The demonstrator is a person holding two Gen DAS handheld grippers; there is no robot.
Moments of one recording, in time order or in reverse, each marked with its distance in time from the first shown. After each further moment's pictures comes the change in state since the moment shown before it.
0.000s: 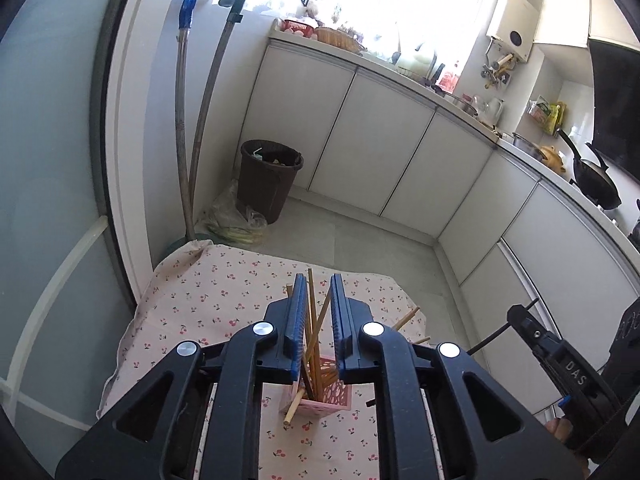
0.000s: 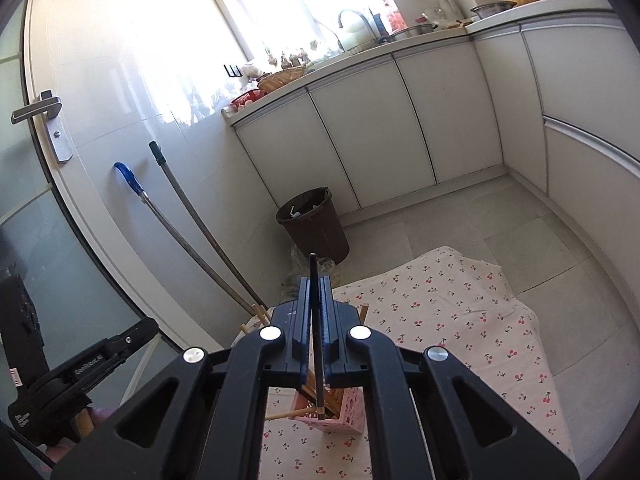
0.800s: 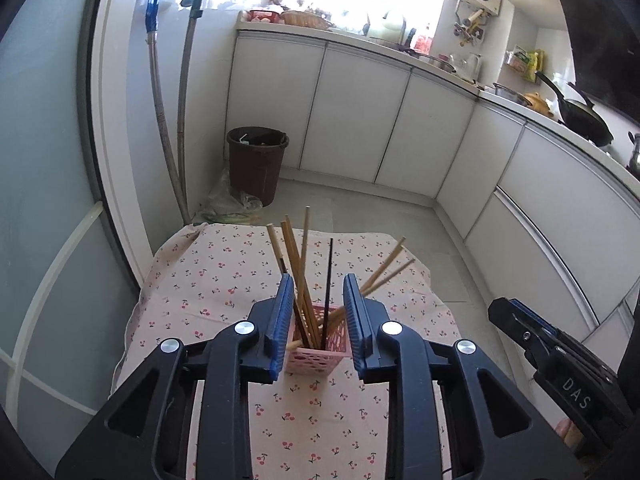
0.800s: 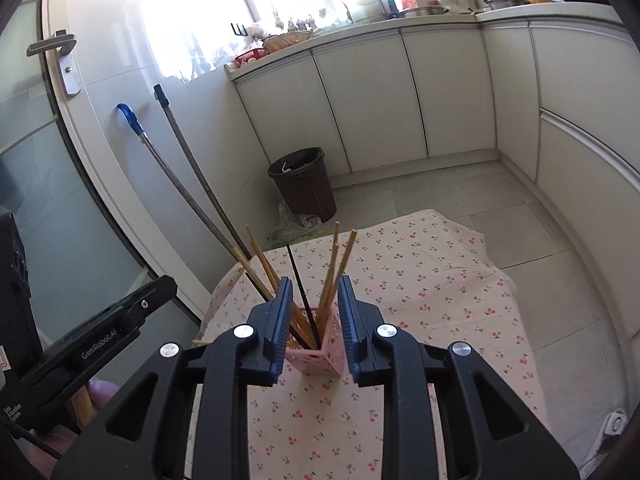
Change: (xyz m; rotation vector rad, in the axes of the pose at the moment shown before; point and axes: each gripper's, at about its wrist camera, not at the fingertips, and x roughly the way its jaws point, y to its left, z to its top) left arm -0.015 -0.037 -0.058 0.169 0.051 0.016; right arm -0.051 0.003 -0.052 -0.121 0.111 -0.083
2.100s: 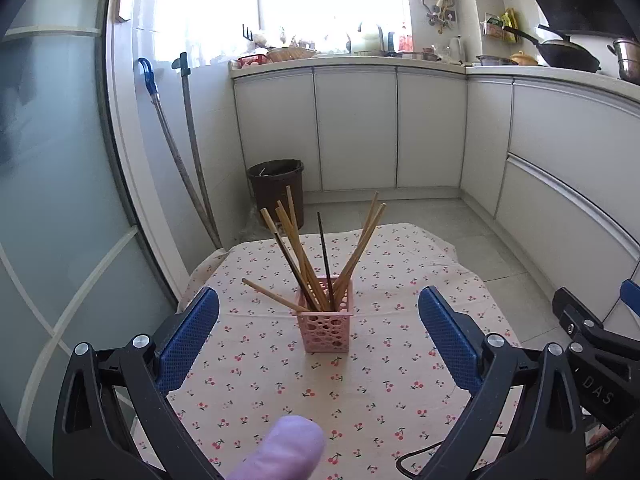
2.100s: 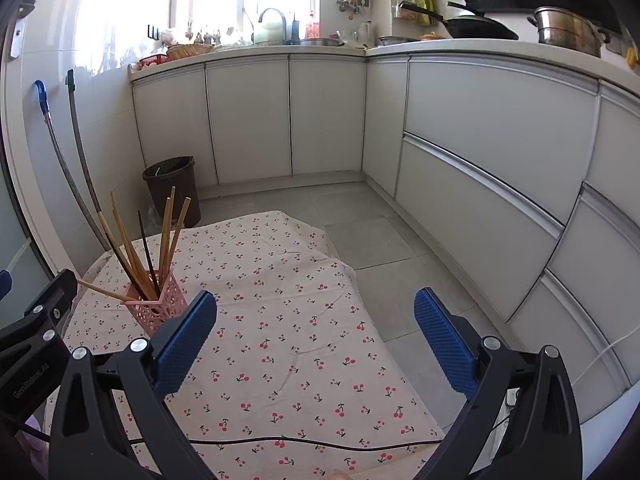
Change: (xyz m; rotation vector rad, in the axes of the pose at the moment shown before) left arm -0.021 -0.062 -0.083 0.215 -0.121 0.204; right arm -0.059 -0.049 -0.068 -0.012 -0.091 -0.484
